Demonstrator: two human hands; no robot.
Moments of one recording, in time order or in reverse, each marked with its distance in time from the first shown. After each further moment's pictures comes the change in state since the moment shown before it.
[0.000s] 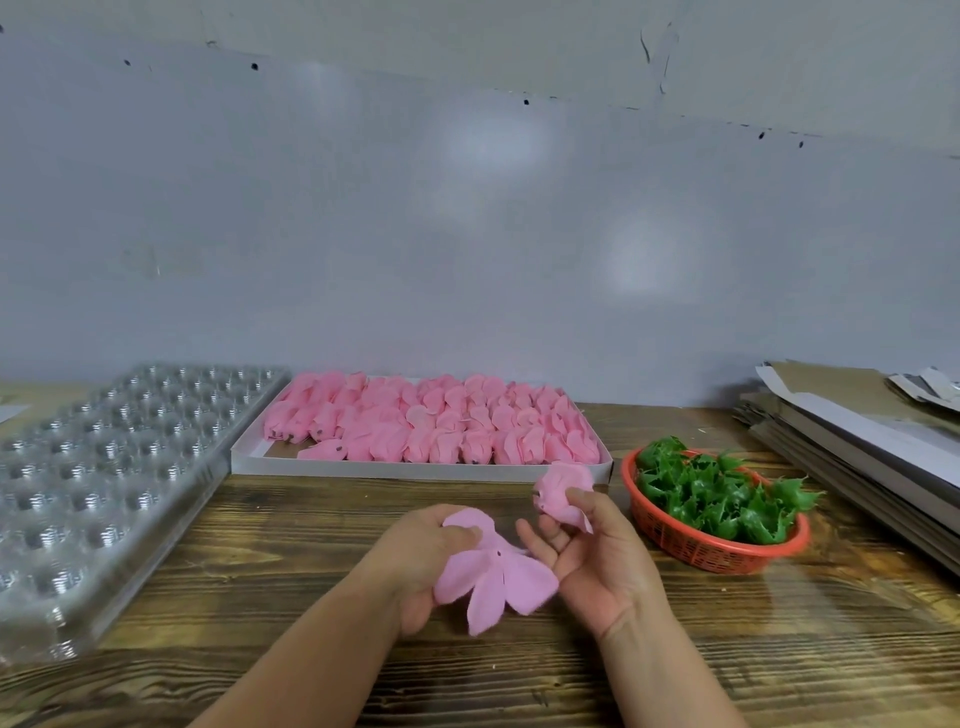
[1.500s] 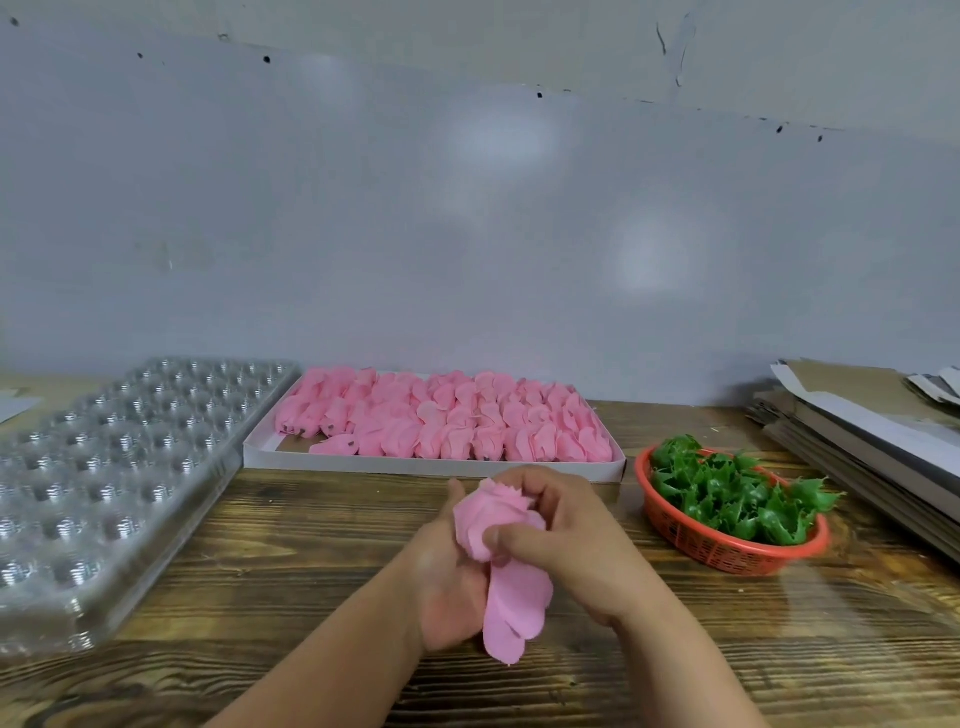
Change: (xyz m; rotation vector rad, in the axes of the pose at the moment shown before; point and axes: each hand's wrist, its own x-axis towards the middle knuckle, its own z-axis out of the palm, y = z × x) left_hand -0.019 0.007 0.011 -0.700 -0.461 -0.283; right_hand -0.022 0.000 0.029 -1.214 -0.419 -0.358
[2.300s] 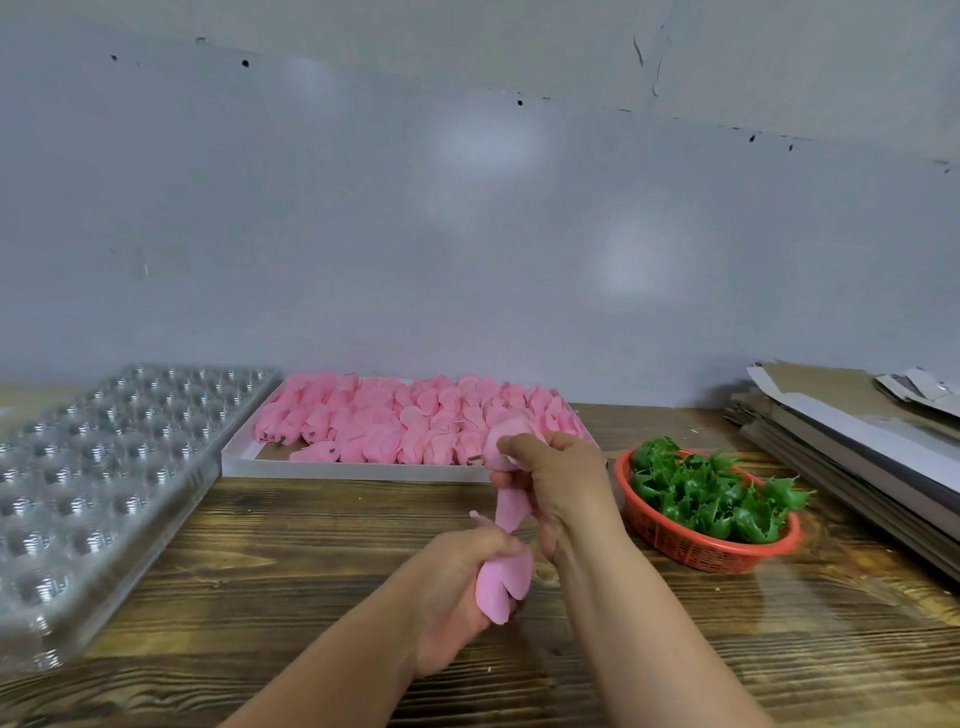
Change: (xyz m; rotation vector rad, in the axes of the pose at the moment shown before) left_hand 0.007 -0.014 -0.007 0.569 0.035 0.163; right_hand 0.040 -0.018 0.001 0.522 0.580 0.262
